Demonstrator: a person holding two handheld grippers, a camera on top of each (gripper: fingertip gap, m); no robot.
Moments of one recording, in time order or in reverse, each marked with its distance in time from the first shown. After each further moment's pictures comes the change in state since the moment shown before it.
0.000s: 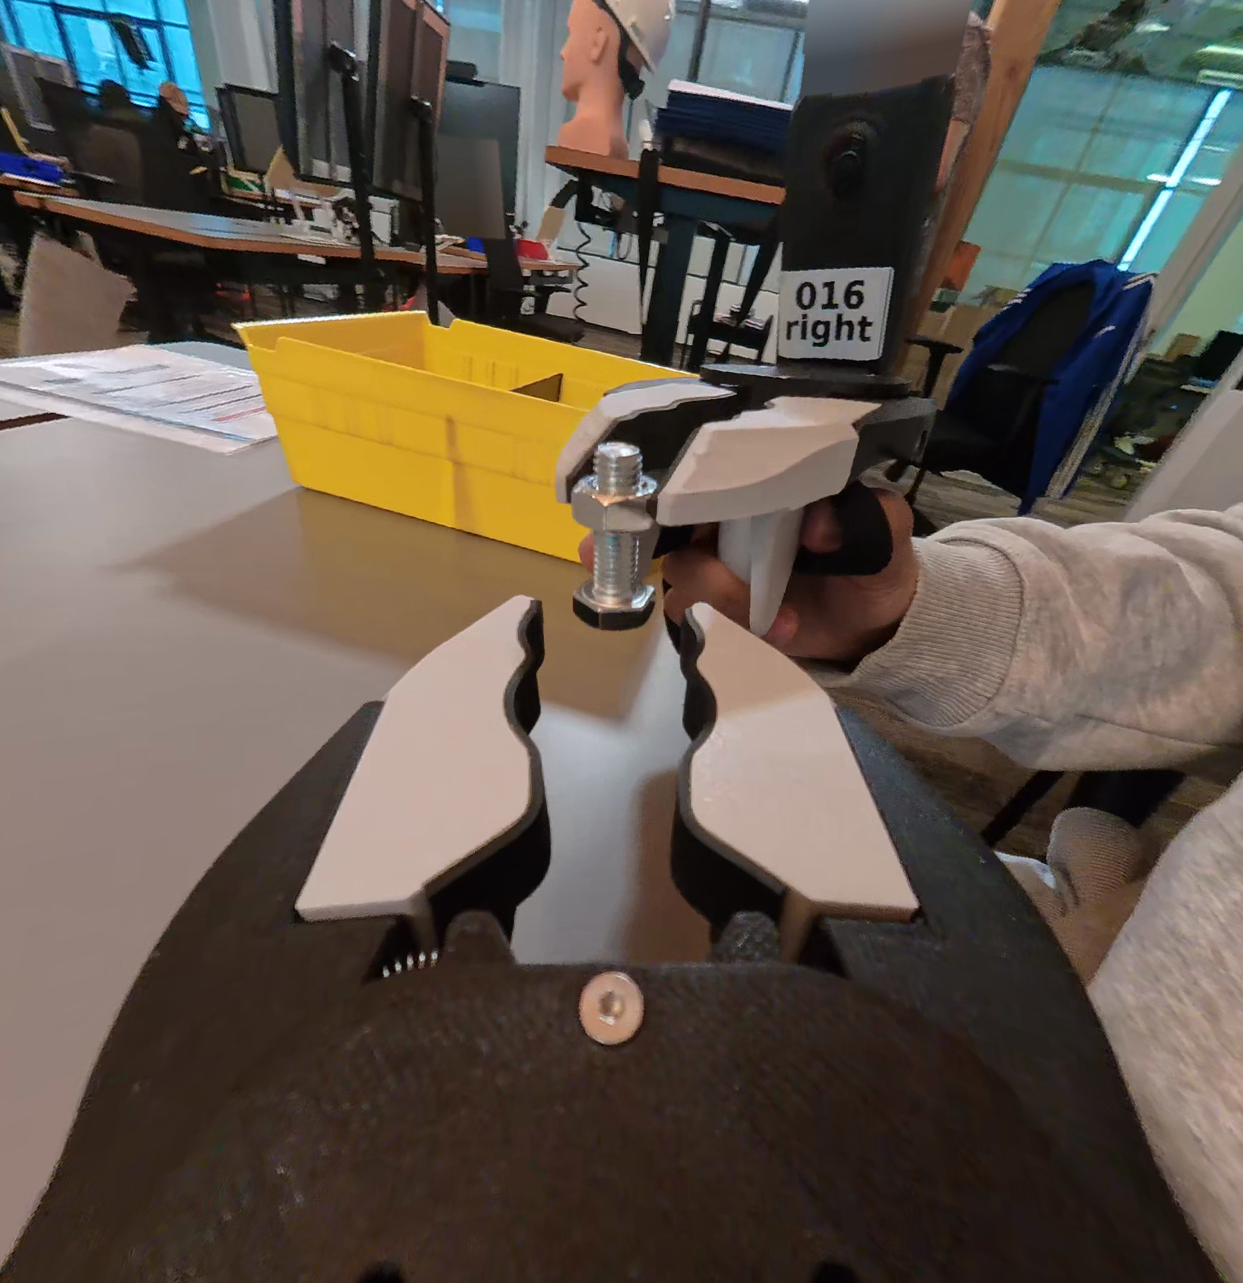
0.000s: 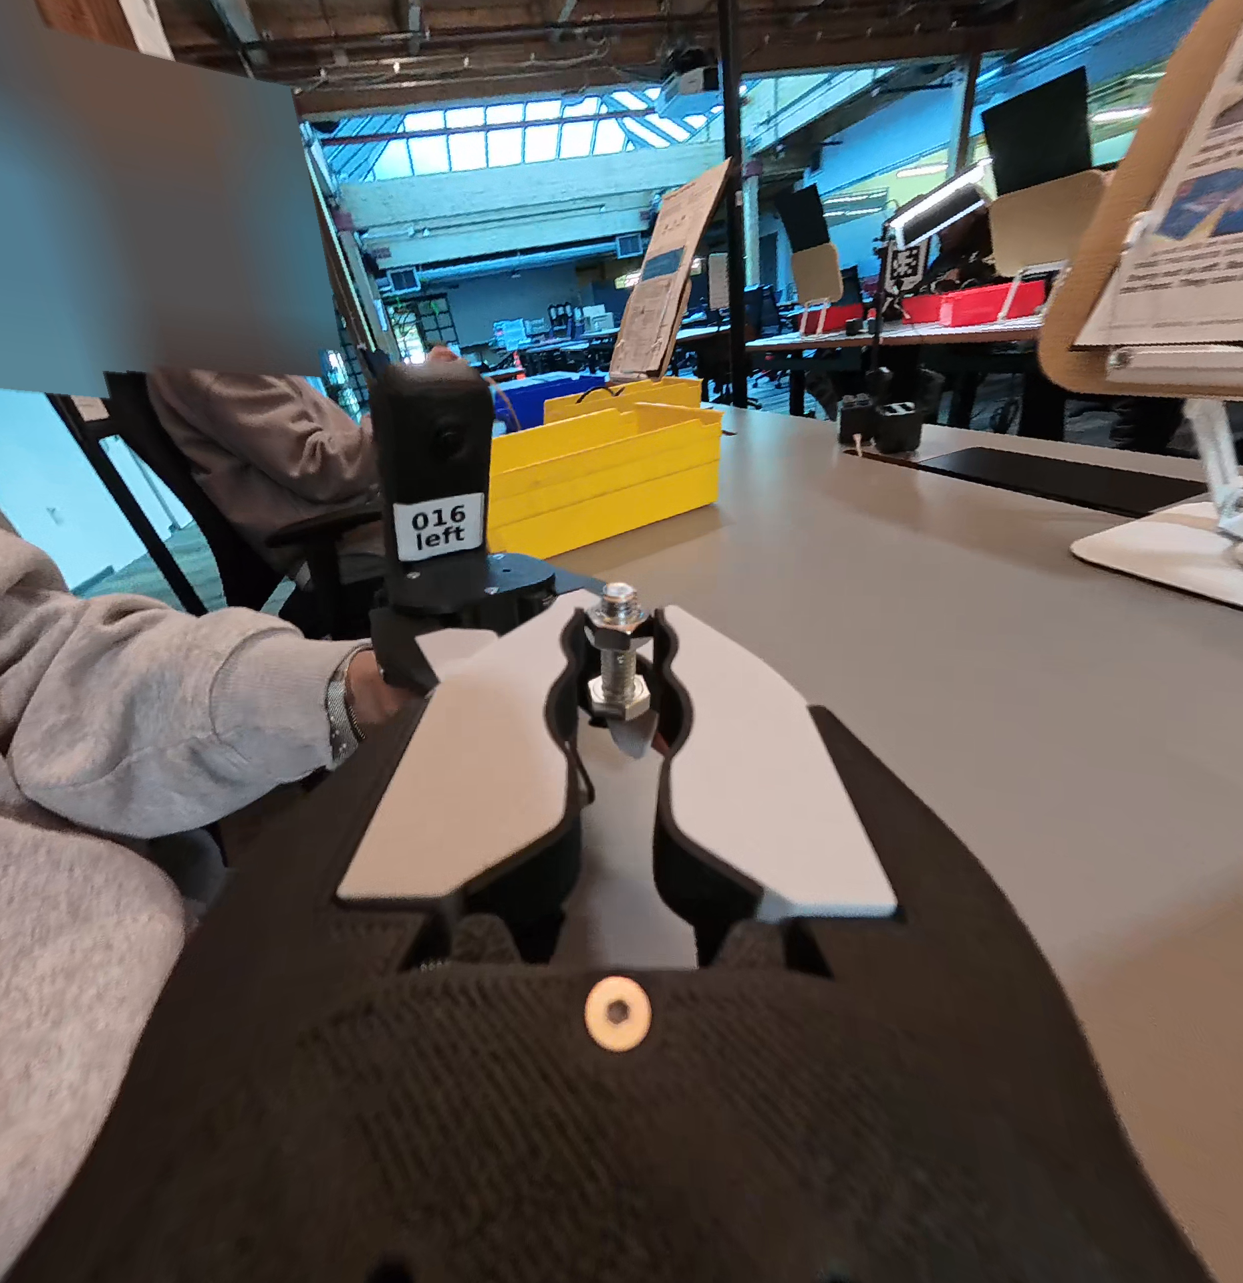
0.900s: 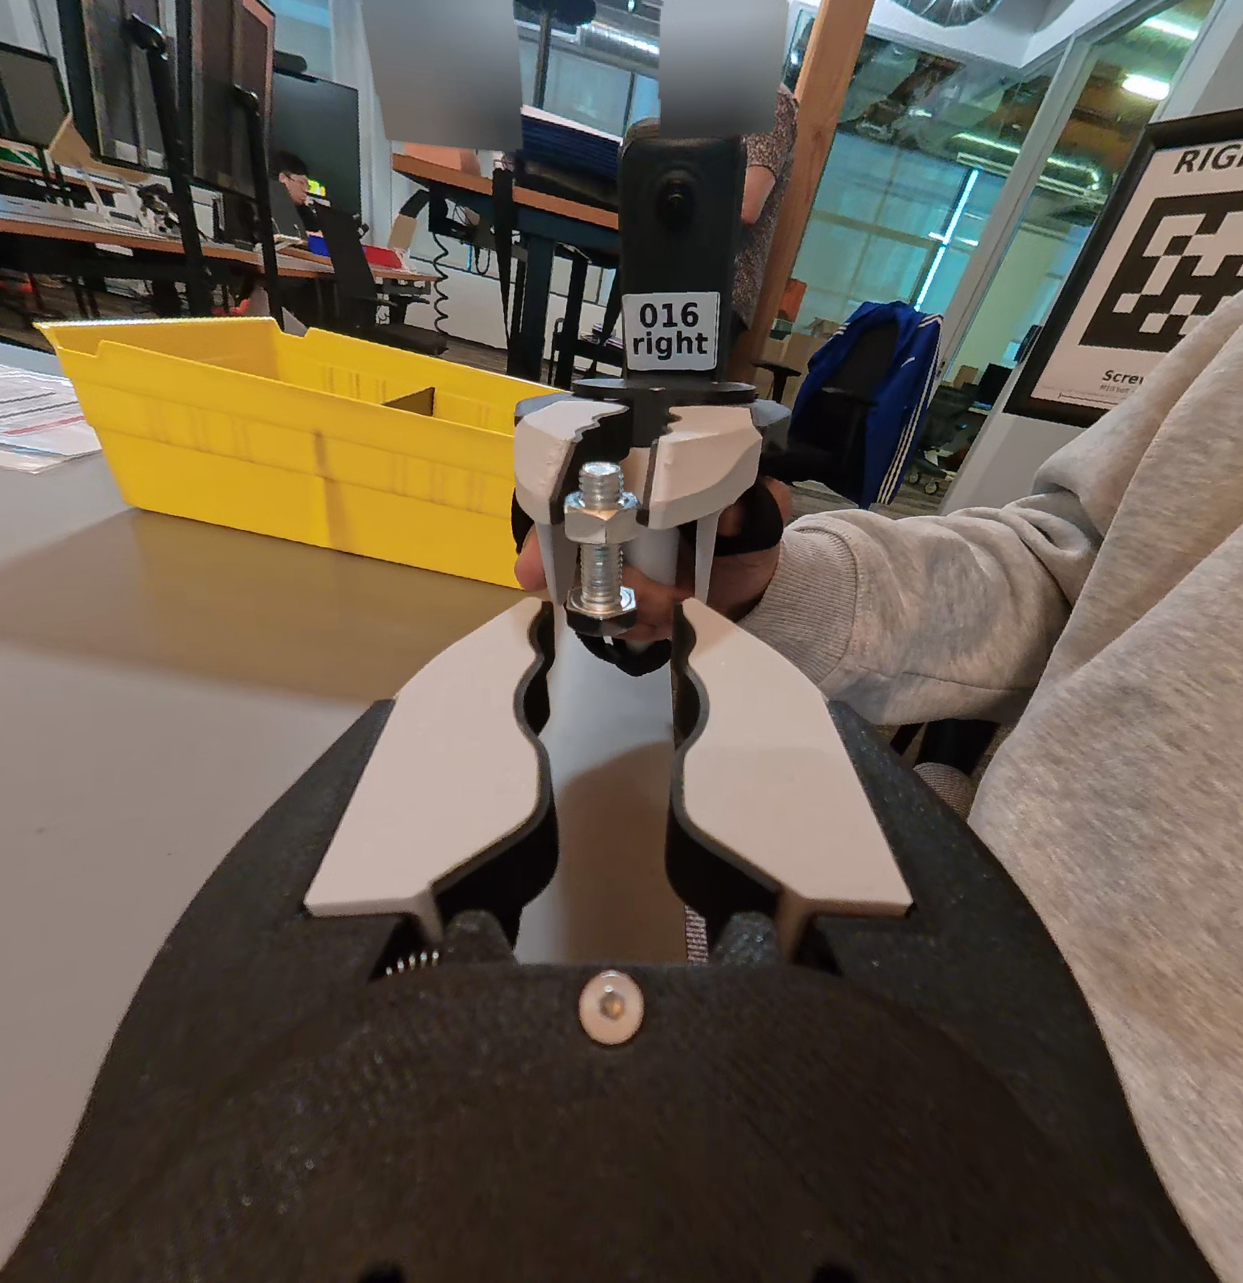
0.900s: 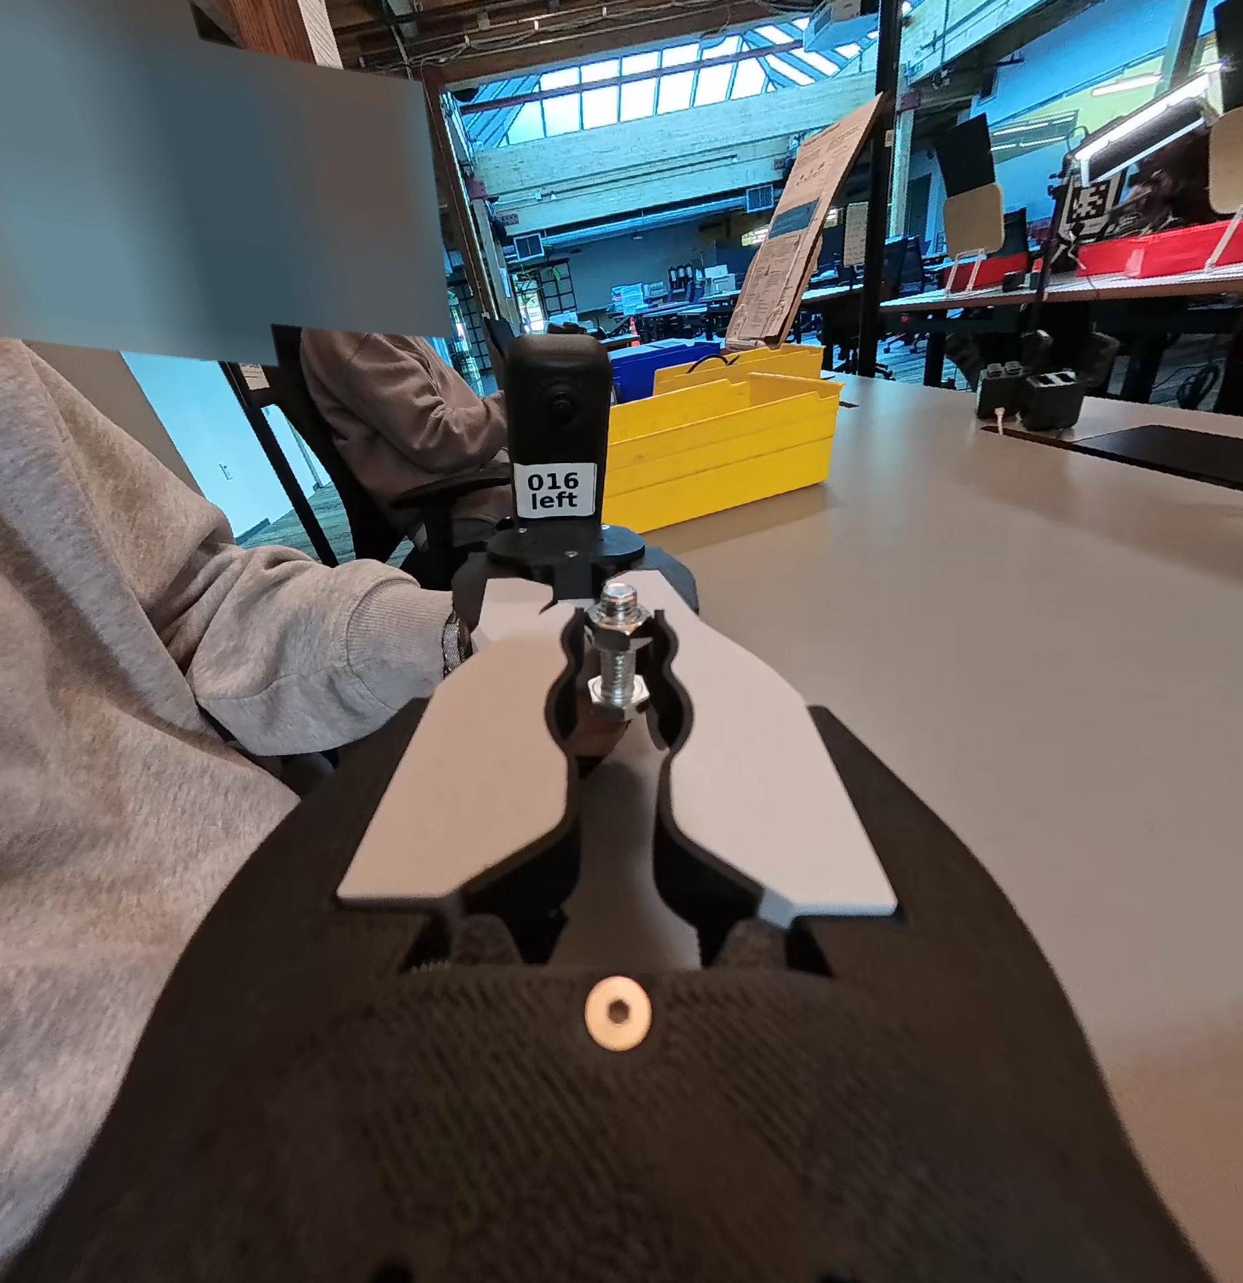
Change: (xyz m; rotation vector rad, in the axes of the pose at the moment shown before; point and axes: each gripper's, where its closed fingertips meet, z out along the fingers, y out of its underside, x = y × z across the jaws) left arm 0.026 -0.006 -0.010 0.023 0.213 -0.048; right arm -0.021 0.002 -0.007 -0.044 -0.184 0.034
